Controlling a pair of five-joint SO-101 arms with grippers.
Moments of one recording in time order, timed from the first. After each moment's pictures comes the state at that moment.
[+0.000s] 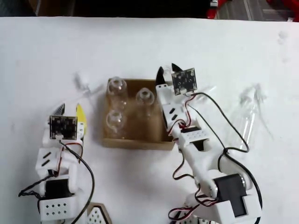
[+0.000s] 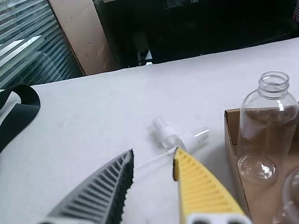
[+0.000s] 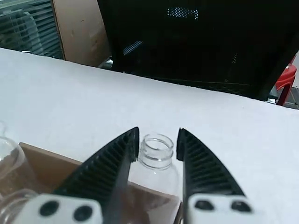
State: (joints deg) left arm -13.4 -99.8 97.3 29.8 -11.2; right arm -17.0 -8.0 59.8 -35.6 5.8
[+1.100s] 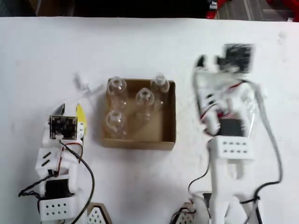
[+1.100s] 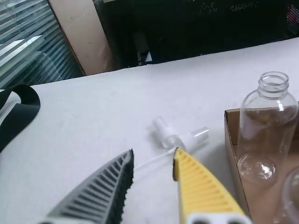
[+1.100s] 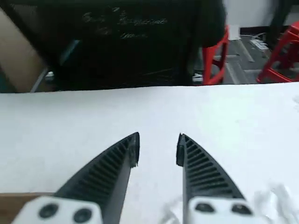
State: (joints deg) left arm -13.4 -99.8 97.3 29.8 -11.2; right arm -1.8 -39.6 42.5 22.1 -0.8
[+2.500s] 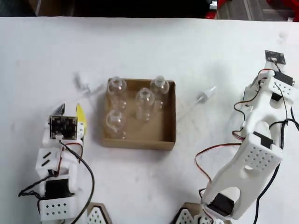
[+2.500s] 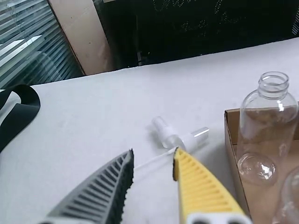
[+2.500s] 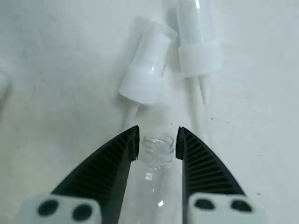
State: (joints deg) left arm -13.4 -99.8 97.3 29.8 -11.2; right arm 25.8 36.2 -23.5 70.2 17.1
